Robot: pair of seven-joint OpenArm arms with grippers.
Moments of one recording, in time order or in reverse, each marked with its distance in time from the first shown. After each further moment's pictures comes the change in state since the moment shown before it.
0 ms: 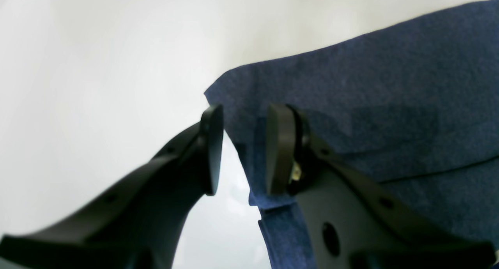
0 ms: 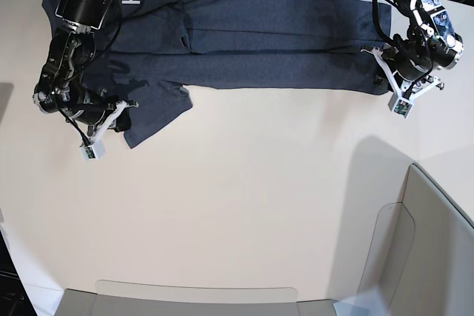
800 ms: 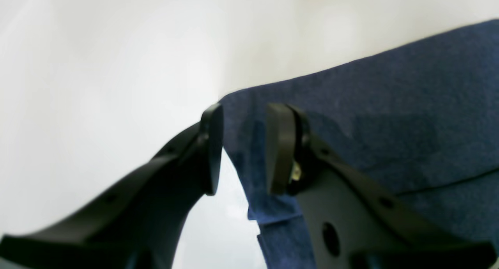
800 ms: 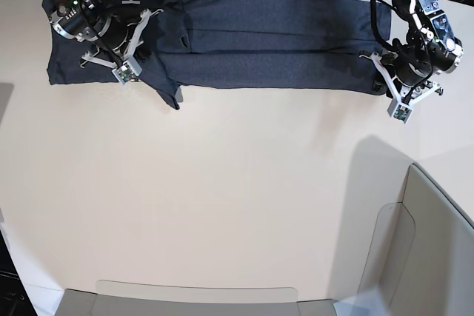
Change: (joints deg) left arm -1.4 0.3 0.0 -0.1 0.0 0.0 -0.4; right arm -30.8 0.5 -11.6 37.1 -1.6 0.0 -2.8
